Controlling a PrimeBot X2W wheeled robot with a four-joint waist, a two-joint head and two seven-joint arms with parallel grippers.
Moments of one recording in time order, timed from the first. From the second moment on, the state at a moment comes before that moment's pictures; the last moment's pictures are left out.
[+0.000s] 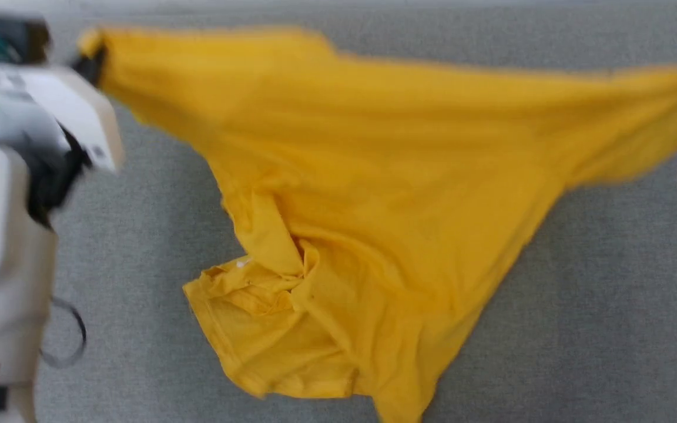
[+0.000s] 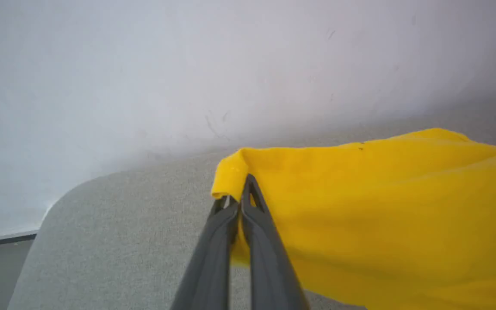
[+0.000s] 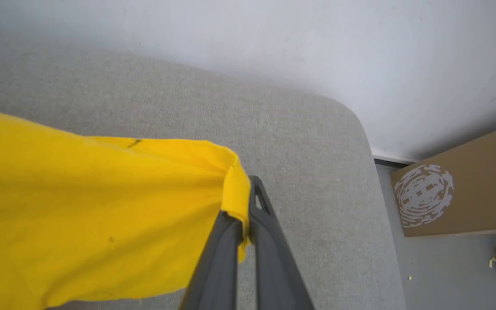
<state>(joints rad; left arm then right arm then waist) -0.78 0.43 -0.16 0.38 -0.34 -0.09 0.34 -0.63 -0.35 -0.08 0.16 0.10 0.13 0.73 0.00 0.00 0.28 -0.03</state>
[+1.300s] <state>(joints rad) -1.34 0.46 -0.09 0.59 -0.29 -0.02 -0.09 -1.50 -0.34 0.07 0.60 -0.08 0.13 0.10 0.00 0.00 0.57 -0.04</state>
